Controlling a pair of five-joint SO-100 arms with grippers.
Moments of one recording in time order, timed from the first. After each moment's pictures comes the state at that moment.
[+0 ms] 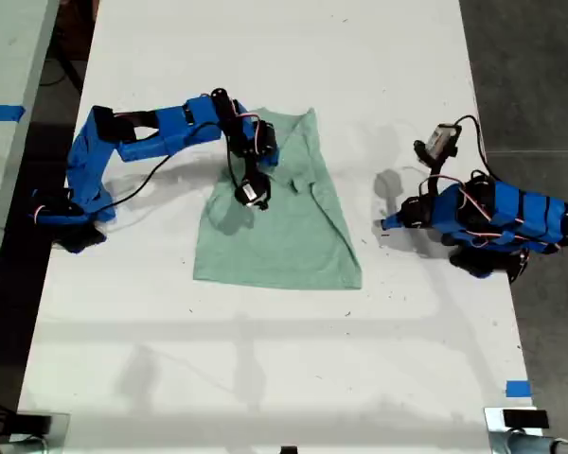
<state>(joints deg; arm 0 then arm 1) -30.3 59.7 59.2 64.1 20.2 15.1 200.0 174.2 79.3 -21.3</state>
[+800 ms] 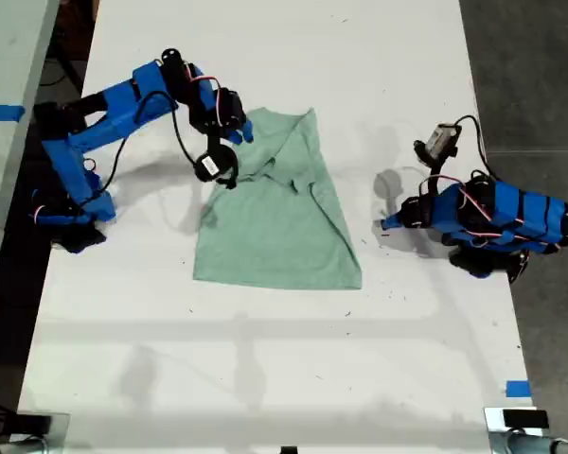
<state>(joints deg) -32.0 94.7 77.3 80.9 17.1 15.1 200.0 174.2 79.3 -21.3</state>
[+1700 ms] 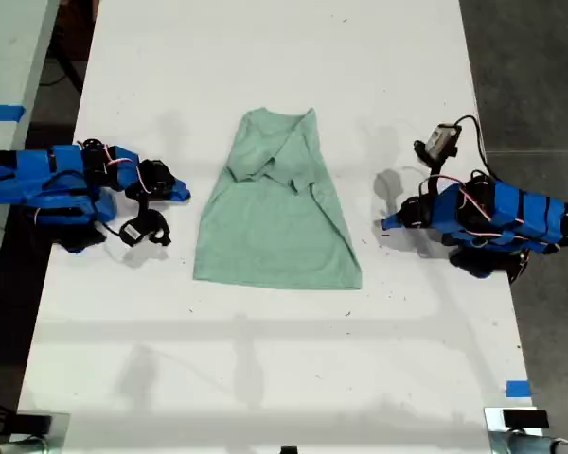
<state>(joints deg) -27.2 172.2 180.7 43.3 2.8 15.1 200.0 174.2 79.3 -21.3</state>
